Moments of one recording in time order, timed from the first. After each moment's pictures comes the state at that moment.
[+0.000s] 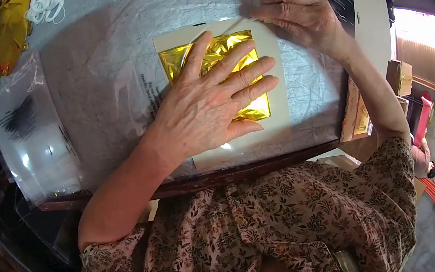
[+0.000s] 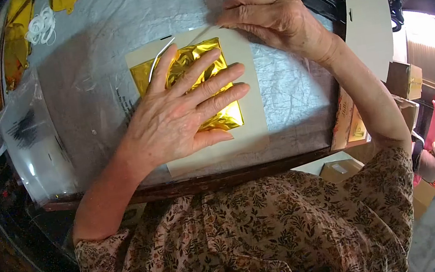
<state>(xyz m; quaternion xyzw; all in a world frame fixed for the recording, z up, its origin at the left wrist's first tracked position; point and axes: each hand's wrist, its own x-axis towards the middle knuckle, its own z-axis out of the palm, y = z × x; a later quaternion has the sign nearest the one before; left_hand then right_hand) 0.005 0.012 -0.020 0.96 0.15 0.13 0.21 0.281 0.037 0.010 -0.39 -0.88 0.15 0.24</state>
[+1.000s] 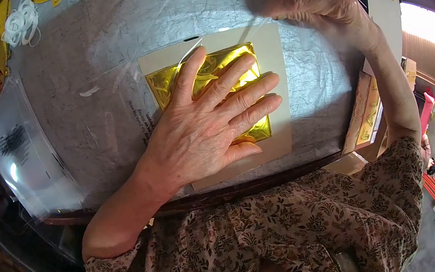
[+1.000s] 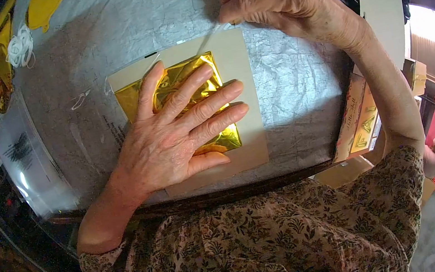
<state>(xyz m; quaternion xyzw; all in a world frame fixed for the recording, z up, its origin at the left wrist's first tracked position) 0.007 0.016 -0.015 0.95 0.17 0.05 0.27 0.303 0.080 0.026 -0.30 -0.87 0.30 0.26</state>
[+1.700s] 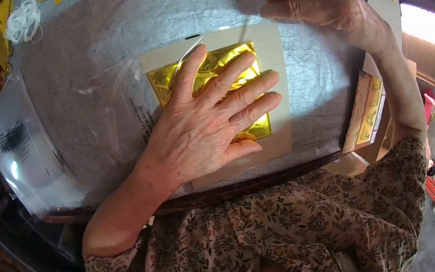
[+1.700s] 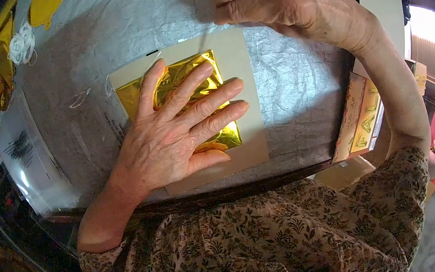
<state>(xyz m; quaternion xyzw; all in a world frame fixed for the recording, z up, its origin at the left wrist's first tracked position) 0.006 0.015 -0.015 0.95 0.17 0.05 0.27 0.280 0.080 0.071 -0.35 -0.90 0.23 0.10</state>
